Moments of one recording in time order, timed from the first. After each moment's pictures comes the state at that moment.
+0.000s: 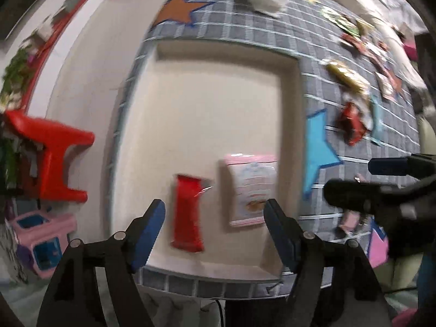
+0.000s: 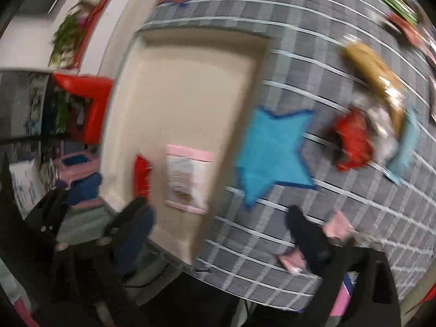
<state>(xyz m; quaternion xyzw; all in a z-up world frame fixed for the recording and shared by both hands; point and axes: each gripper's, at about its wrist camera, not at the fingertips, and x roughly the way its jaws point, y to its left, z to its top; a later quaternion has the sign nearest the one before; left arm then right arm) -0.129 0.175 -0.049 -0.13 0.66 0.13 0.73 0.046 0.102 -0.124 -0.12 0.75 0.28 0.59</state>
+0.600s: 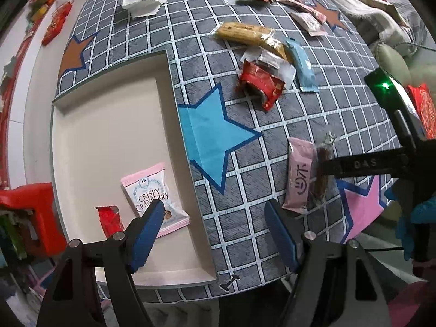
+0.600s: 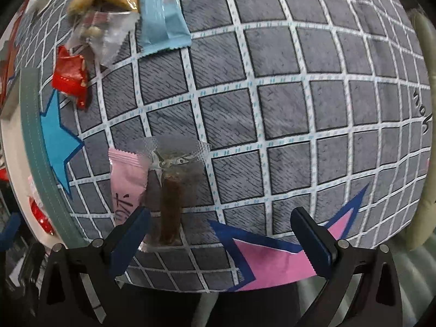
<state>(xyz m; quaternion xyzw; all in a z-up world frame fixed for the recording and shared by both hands) -0.084 0.091 -0.051 -0.02 0.69 -0.01 0.72 0.050 -0.085 -0.197 -0.03 0.81 0.04 0.59</state>
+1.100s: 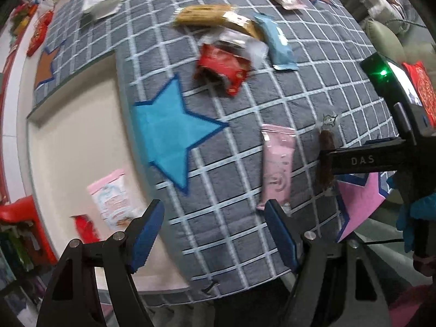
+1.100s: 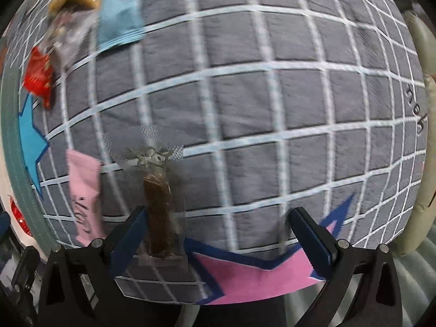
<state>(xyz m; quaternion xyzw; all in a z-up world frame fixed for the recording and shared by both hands) -0.081 0.042 -0.073 0.00 0.71 -0.05 0.70 0.028 -0.143 -0.209 -0.06 0.80 0.03 0.60</state>
